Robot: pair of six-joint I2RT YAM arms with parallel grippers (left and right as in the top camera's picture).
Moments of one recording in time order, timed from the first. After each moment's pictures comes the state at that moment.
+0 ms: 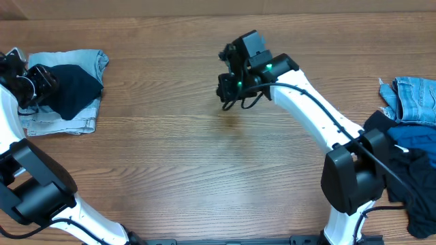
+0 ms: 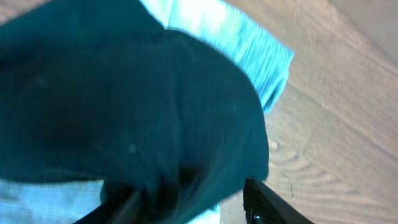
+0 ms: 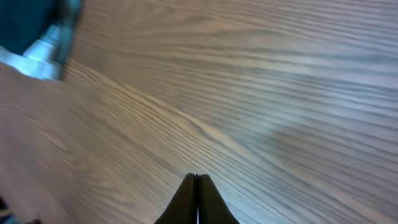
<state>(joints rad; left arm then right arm) 0.62 2.01 1.72 -0.80 0.38 -0.05 0.49 1.97 1.67 -0.75 -0.40 0.30</state>
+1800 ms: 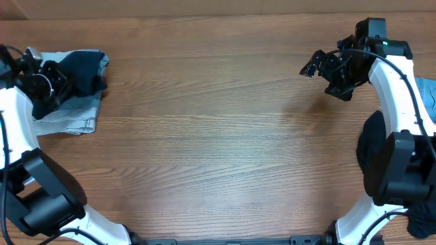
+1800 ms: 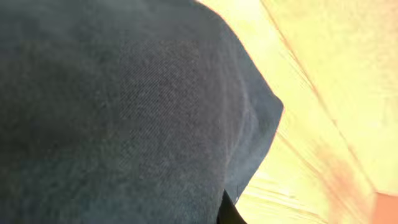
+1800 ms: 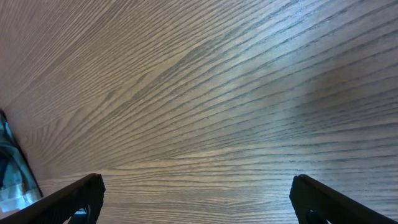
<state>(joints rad) 0.54 1.89 1.59 -0.77 0.57 -0.36 -0.12 1.93 1.67 -1.05 -0.41 0.36</state>
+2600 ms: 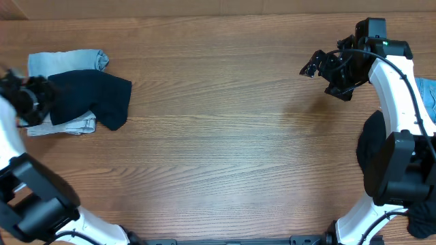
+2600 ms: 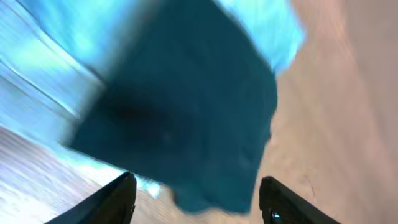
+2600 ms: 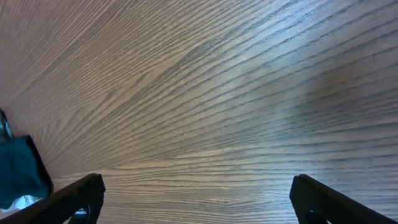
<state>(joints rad) 0.66 1.89 1.61 -0.90 0.41 -0.33 -0.12 1.93 1.67 -1.05 -0.41 0.36</state>
